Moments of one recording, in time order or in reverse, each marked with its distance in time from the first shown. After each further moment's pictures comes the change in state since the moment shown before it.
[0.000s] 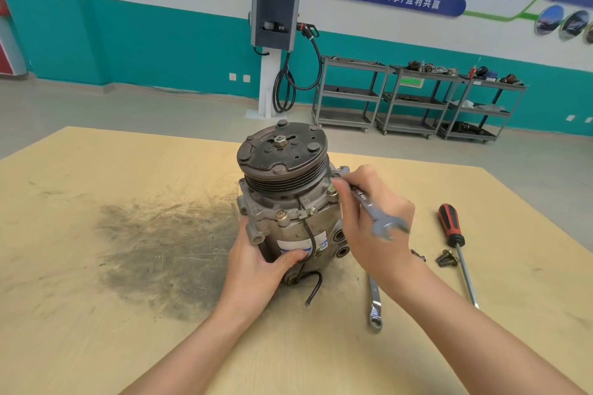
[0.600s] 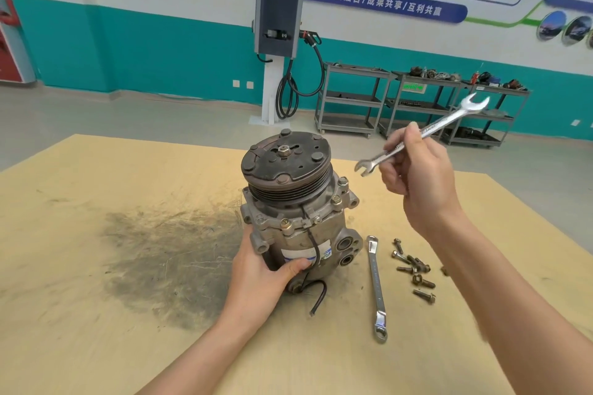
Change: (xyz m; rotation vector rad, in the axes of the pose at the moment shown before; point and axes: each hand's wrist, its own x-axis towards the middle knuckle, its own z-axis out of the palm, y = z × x) left_hand 0.000 0.003 0.000 0.022 0.010 -0.010; right_hand 0.057 0.033 -0.026 0.763 -0.123 0.824
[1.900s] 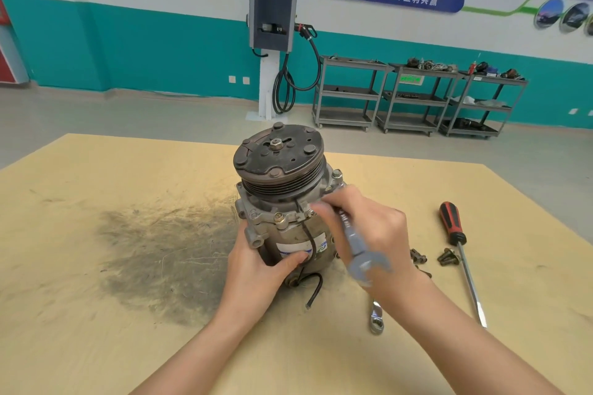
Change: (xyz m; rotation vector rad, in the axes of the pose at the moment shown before) left_hand 0.000 0.001 0.001 0.001 0.009 -0.004; right_hand -0.066 0.036 0.029 -0.768 -0.048 -0.920
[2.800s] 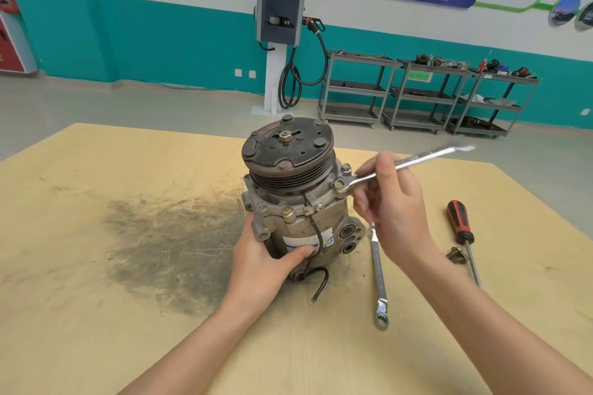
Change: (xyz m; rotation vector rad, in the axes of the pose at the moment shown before) left_hand 0.000 0.001 -0.001 -0.010 -0.007 0.008; right_hand 0.014 0.024 -0.005 0.898 -0.021 0.825
